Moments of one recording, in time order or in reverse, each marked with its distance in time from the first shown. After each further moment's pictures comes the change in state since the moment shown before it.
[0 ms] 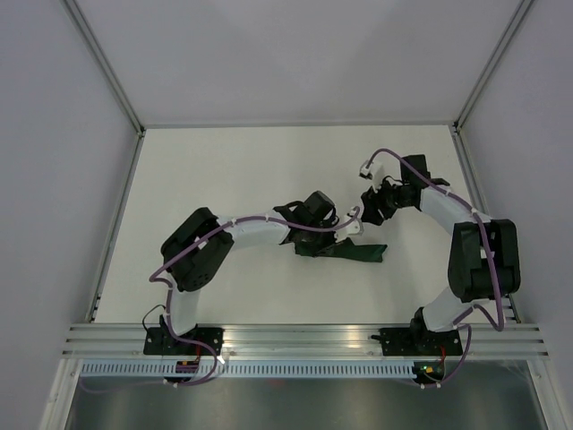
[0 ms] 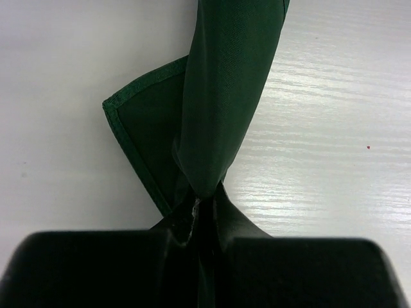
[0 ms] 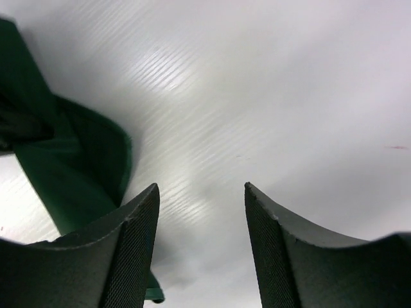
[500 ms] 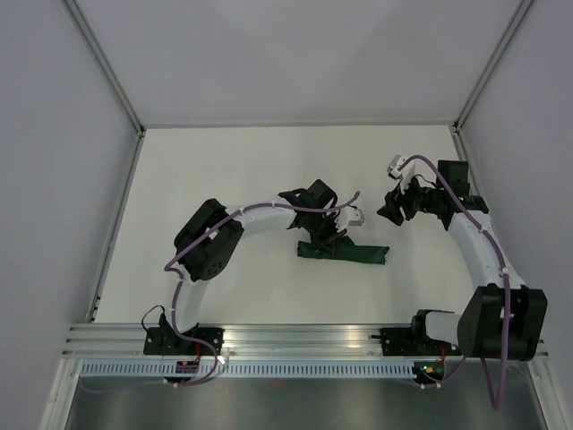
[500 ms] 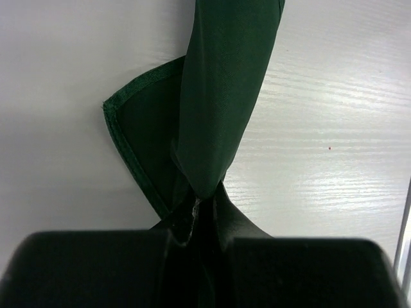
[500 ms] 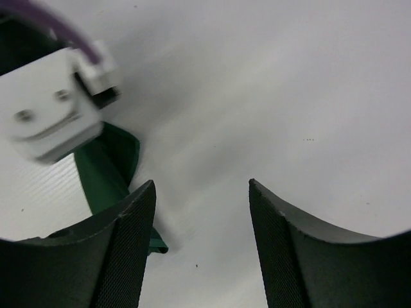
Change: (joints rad) left arm 0.055 0.118 0.177 -0.195 0.198 -0.038; right arm -0.166 -0.328 -0.066 0.000 -0.141 -0.016
